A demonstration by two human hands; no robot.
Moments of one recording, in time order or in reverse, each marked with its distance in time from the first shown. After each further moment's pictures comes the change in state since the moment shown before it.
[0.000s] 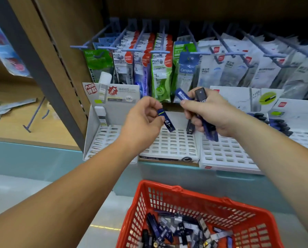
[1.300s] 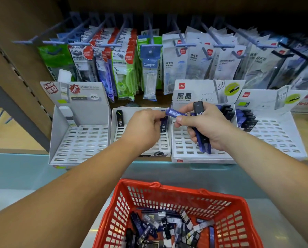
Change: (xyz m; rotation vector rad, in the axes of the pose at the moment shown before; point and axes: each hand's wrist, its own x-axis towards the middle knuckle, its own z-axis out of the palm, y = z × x) left_hand 0.007 -0.002 0.077 0.535 -0.141 0.203; right_hand -0.044 0.045 -0.051 0.120 0.150 0.136
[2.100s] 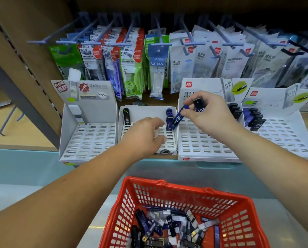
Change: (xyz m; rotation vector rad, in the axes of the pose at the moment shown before) left_hand -0.017 -0.024 -0.005 0.151 -0.261 -0.103; right_hand 0.009 -0.003 0.008 -0.382 0.192 -0.325
